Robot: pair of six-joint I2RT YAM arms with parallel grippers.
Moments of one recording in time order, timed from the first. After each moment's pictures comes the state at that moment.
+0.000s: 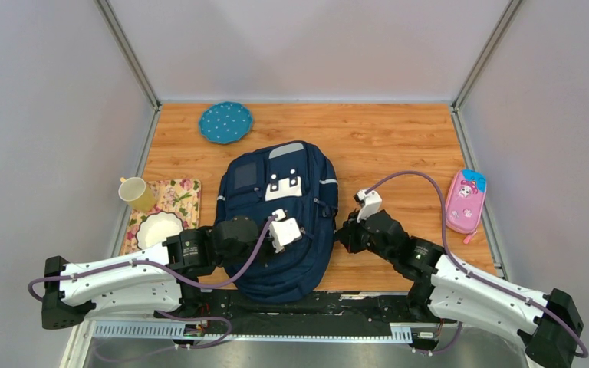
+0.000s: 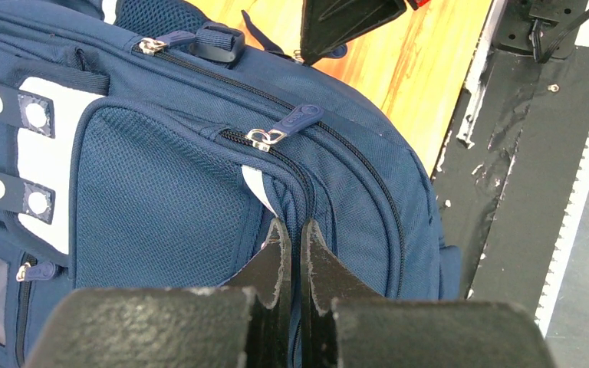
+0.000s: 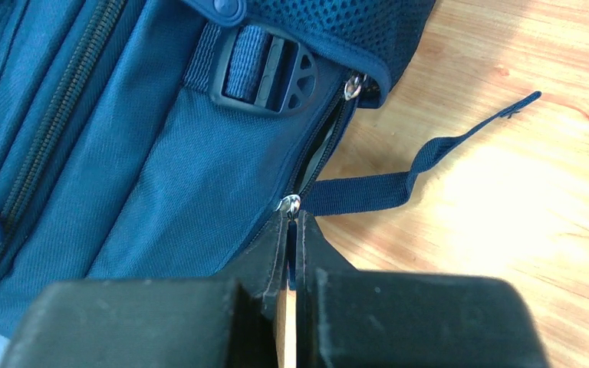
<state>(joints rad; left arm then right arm) -1.27 0.83 0.75 -0.40 -0.12 0.10 0.93 0.75 0.44 -0.22 0.17 0.56</state>
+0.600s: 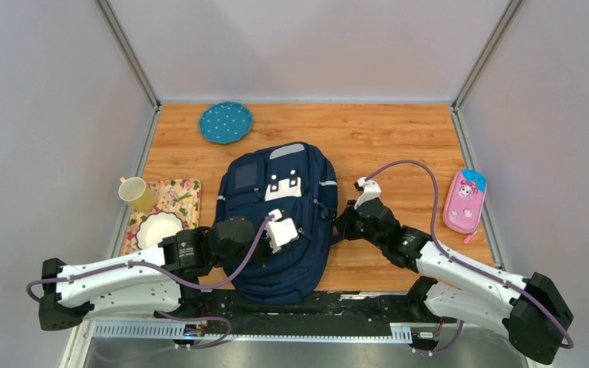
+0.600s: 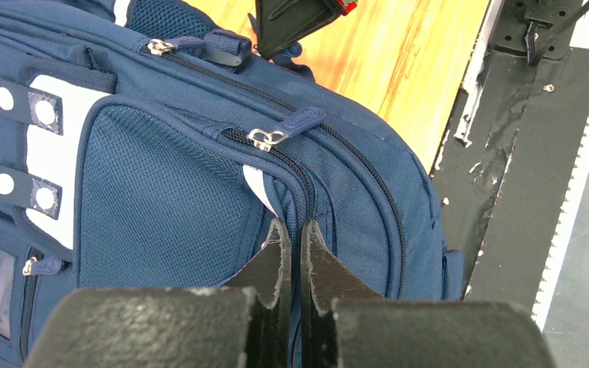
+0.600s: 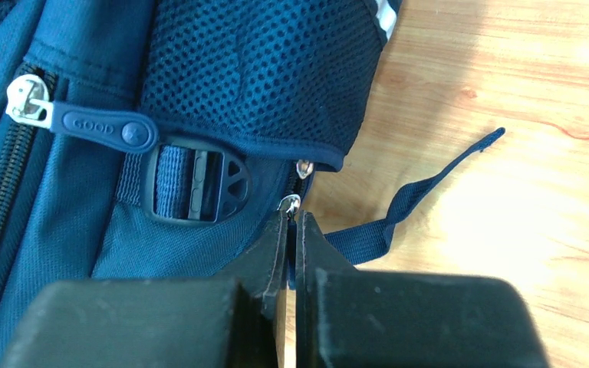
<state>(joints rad) -1.27 0.81 0.75 -0.42 -0.11 0.10 0.83 0.94 0.48 -0.11 0.18 0.63</state>
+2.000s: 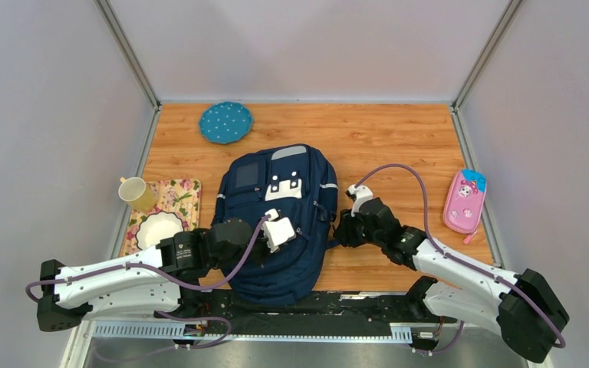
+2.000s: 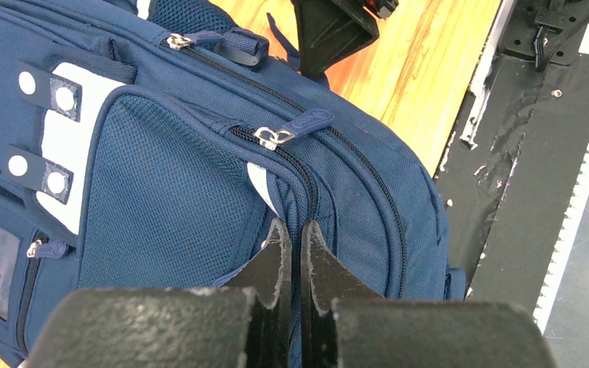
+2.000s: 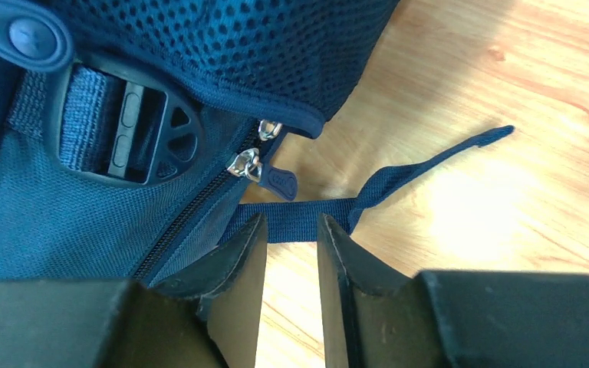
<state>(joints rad) -1.27 0.78 0.73 -0.42 -0.15 0.08 0.76 0.97 0.44 -0.13 -0.01 0.46</state>
